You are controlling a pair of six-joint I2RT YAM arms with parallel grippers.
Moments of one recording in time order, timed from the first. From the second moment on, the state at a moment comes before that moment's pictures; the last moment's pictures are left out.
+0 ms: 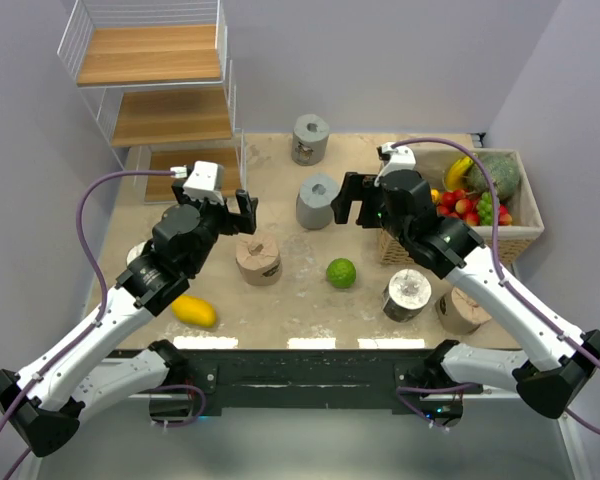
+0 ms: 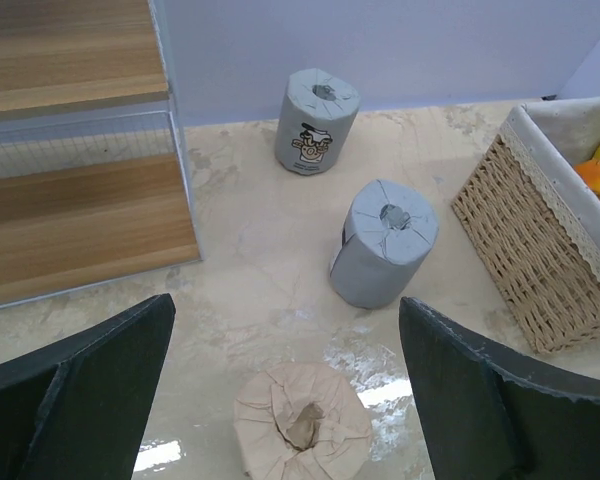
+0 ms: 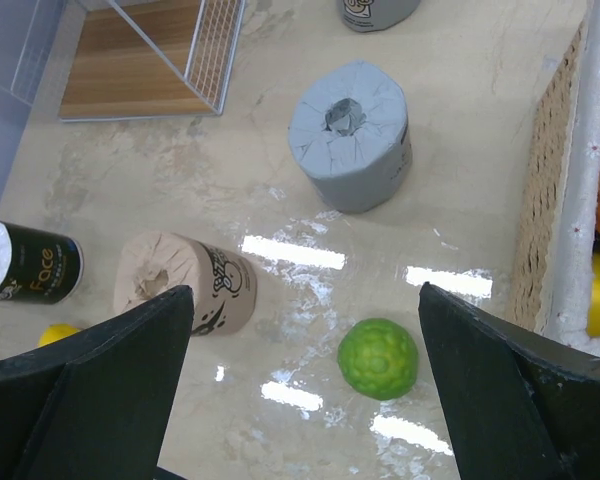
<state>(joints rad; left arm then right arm) -0.68 0.89 0.92 -0.16 -0.42 -0.18 0.69 1.15 1.25 -0.54 0.30 0.50</state>
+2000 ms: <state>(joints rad) 0.02 1.27 1.02 -0.93 -0.65 -0.93 0.69 0.93 1.09 -0.34 0.12 0.30</state>
